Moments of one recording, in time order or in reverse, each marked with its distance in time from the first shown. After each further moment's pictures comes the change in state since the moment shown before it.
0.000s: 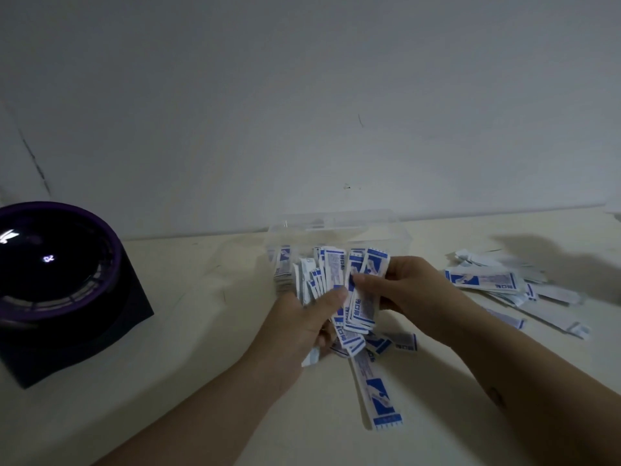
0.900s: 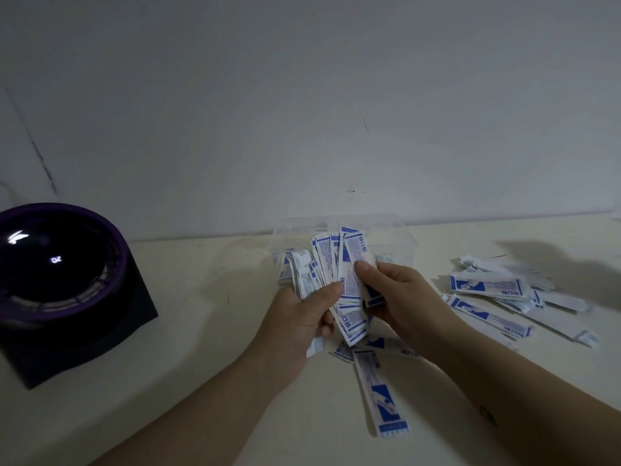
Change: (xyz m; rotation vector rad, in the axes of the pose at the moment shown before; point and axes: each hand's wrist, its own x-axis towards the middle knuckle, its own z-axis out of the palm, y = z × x) left_hand 0.010 0.000 -0.004 -0.152 -0.015 0.120; right_hand 0.006 0.011 0.018 0.284 -0.015 -0.067
